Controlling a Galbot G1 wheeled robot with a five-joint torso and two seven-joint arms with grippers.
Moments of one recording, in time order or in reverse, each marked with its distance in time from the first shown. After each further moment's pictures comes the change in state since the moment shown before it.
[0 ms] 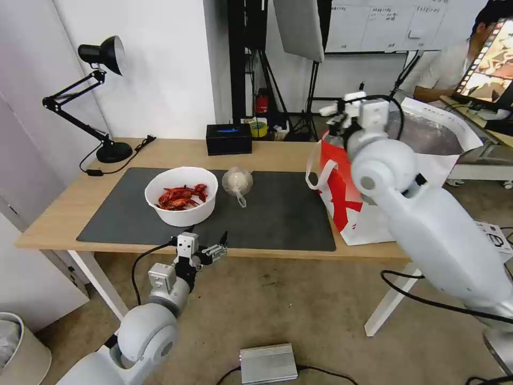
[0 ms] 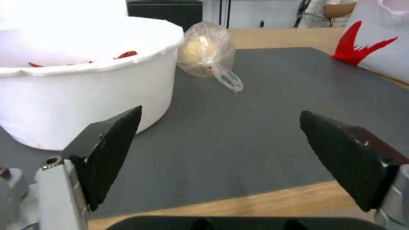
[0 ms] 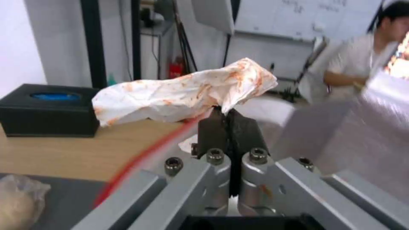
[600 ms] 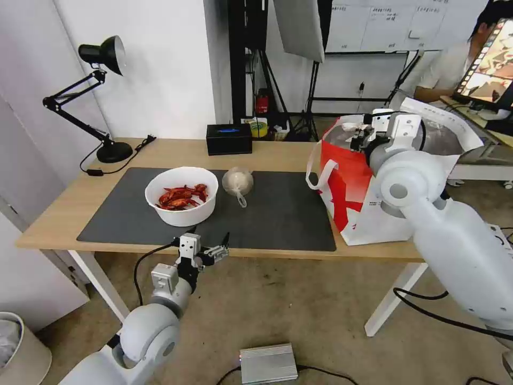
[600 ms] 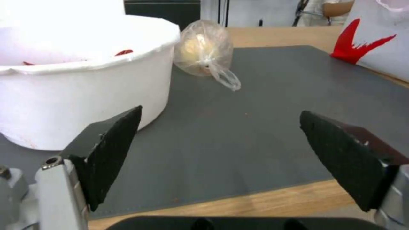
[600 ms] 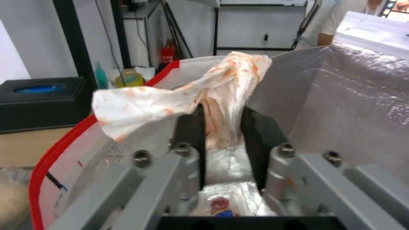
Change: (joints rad) left arm -0.014 0.000 0.012 0.008 0.001 0.001 0.000; right arm -0.076 -0.036 0.093 0.046 0.151 0.001 0.094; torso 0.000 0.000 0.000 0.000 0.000
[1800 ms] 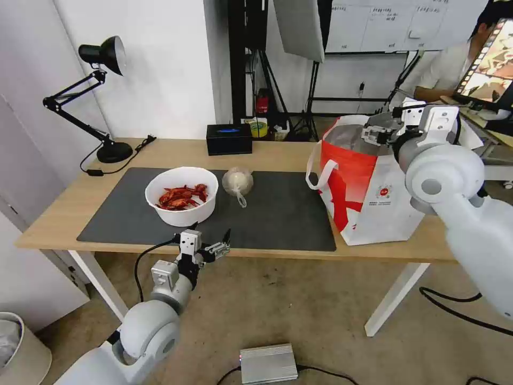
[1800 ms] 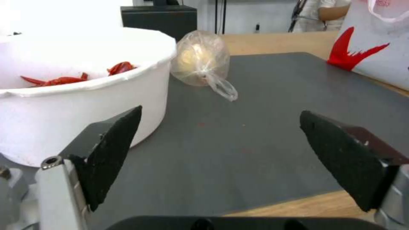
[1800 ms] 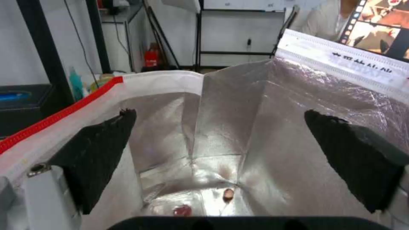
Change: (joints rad) left arm -0.027 0.013 0.011 -0.001 -0.006 0.000 0.000; right arm -0.014 -0.102 0.062 0.004 0.034 0.000 -0.035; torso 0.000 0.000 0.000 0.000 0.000
